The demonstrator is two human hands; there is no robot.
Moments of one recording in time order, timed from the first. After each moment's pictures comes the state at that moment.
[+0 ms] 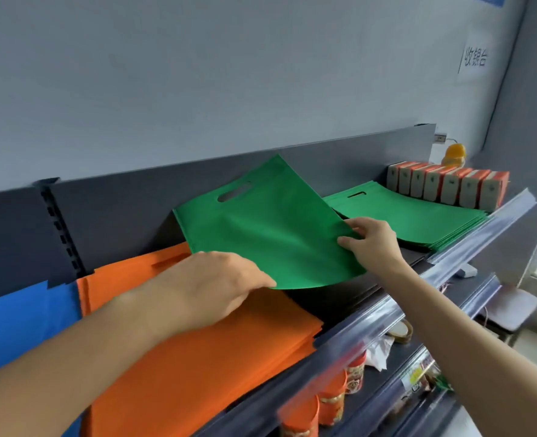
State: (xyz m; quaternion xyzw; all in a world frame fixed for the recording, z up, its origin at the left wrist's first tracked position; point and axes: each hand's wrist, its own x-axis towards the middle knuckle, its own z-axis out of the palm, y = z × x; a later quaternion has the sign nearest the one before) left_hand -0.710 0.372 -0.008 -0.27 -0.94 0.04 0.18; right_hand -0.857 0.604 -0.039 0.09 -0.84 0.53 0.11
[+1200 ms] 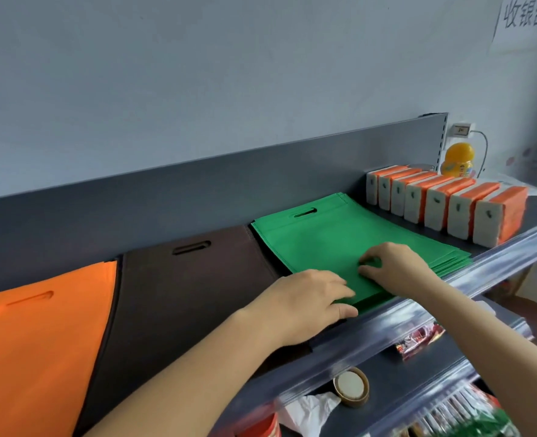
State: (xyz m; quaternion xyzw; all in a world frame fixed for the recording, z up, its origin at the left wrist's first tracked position) left_hand -0.961 0.658 -0.042 -0.14 -0.99 -0.07 0.01; right_hand -1.090 0.809 -0.063 0.23 -0.96 0.19 0.03
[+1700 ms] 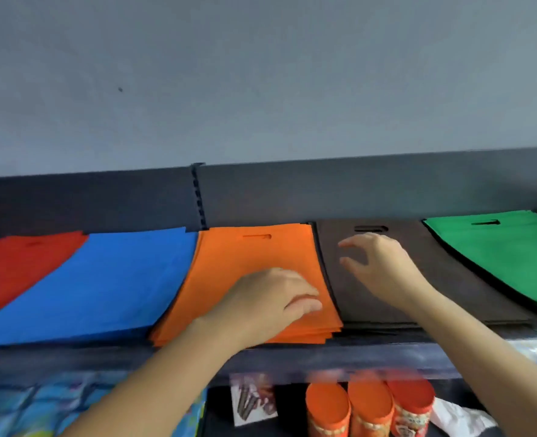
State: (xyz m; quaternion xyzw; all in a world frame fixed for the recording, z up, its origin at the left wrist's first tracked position) left_hand -0.681 0.479 -0.030 0.09 -0.98 -0.05 0.14; right_hand -0.857 0.590 -0.029 0.47 -0.82 0.30 0.11
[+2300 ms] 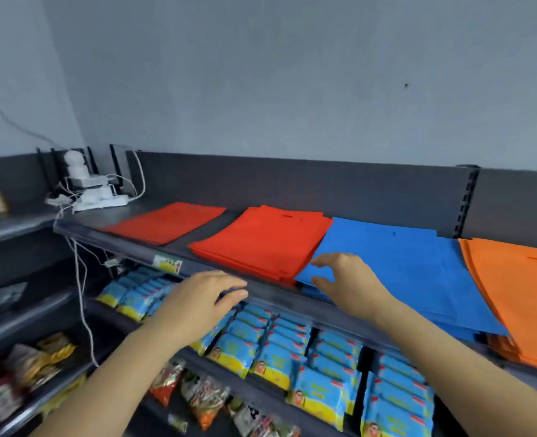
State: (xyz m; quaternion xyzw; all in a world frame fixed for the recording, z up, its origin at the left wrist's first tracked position) left_hand -0.196 0.282 -0.043 0.45 -0.87 -0.03 0.18; right_hand -0.447 0.315 -0.035 0.71 -0.66 0.25 -0.02
